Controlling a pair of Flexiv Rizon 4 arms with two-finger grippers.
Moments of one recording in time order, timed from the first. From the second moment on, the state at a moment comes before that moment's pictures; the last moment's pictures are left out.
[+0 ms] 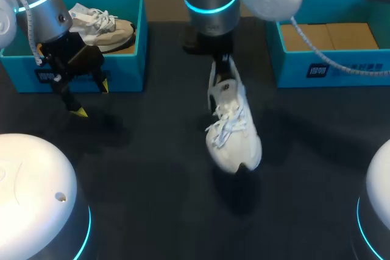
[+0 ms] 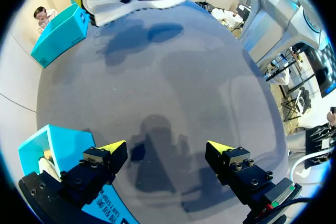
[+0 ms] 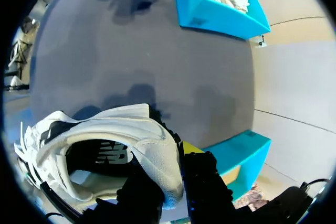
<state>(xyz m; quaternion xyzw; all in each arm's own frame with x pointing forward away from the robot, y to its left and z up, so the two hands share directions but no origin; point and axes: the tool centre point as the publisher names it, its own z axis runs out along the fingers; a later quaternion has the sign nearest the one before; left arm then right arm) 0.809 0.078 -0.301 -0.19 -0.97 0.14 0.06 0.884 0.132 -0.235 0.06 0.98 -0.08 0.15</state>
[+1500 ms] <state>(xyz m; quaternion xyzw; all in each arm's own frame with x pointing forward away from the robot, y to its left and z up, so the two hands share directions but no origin) 0.809 0.079 -0.301 -0.19 -0.97 0.14 0.06 1.032 -0.025 -0.135 0.04 0.98 -0.05 0.19</state>
